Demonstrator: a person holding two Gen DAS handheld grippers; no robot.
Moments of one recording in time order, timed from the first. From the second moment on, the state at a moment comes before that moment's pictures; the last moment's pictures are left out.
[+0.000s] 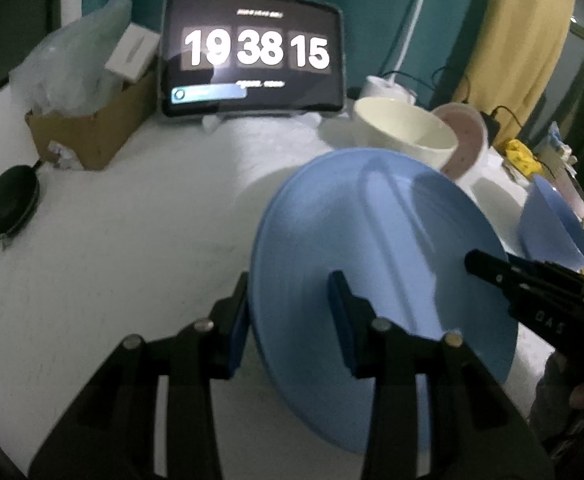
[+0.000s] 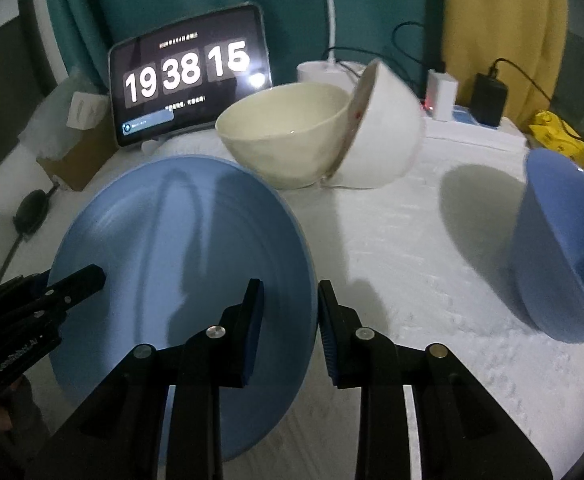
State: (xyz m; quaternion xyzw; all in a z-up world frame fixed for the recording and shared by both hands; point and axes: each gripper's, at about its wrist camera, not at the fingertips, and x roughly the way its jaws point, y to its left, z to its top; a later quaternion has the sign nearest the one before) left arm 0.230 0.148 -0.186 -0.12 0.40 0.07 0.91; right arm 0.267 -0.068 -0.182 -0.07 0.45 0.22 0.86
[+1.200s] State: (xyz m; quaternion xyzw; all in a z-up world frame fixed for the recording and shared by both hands) left arm 0.195 0.065 -0.145 -0.04 0.35 0.07 0.93; right arm 0.202 -0.157 -0.140 -0.04 0.42 0.21 0.88
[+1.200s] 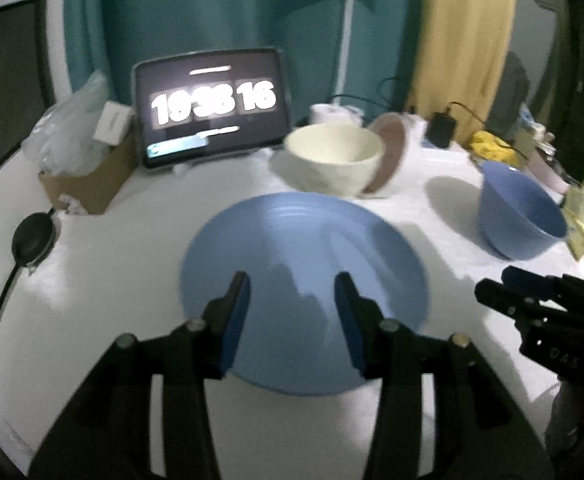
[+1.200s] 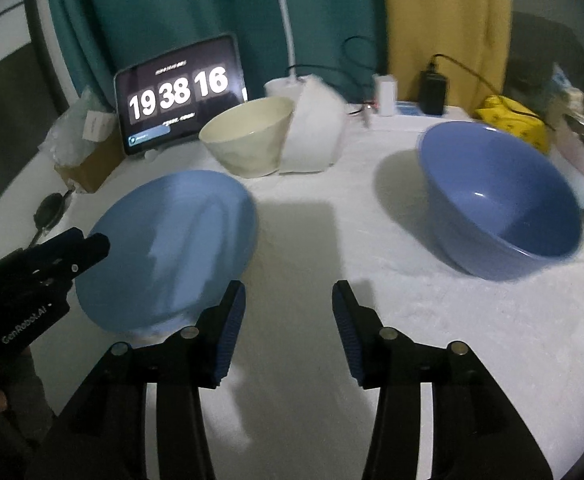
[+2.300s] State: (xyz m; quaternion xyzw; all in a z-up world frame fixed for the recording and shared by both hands) left arm 0.179 -0.086 -0.101 0.04 0.31 -0.04 0.95; right arm 0.172 -0.314 -0.097 0.02 0.34 0.12 0.93
